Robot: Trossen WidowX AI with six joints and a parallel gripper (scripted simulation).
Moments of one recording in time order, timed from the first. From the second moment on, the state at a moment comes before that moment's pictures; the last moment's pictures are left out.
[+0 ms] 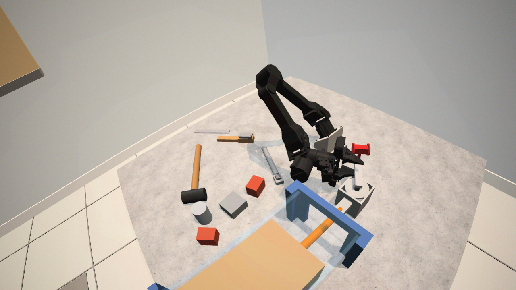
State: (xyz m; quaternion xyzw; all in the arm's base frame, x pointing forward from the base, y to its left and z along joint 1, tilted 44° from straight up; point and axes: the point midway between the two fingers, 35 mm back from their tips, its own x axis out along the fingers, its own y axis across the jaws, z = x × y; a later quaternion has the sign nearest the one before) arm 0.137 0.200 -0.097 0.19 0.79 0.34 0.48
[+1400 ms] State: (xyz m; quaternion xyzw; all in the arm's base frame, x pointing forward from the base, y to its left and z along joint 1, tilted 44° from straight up) arm 0.191 0.176 0.014 0.19 0.79 0.33 0.49
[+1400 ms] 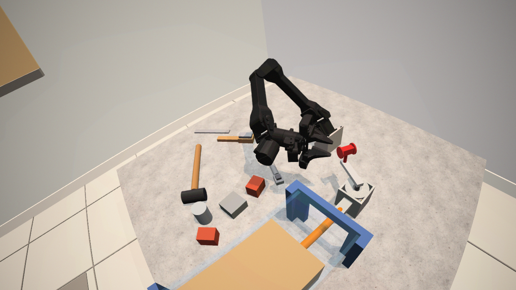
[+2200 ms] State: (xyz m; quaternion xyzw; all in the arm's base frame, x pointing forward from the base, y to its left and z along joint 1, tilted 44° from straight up) arm 0.185 0.200 0.039 0.19 0.79 0.34 0.48
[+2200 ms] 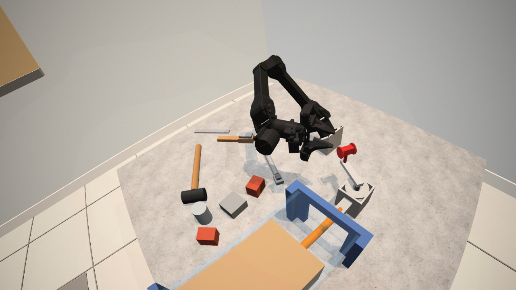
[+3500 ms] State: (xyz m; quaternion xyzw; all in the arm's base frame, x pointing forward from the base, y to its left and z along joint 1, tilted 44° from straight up) arm 0.136 0.266 -0.037 -0.57 0.68 0.13 0.43
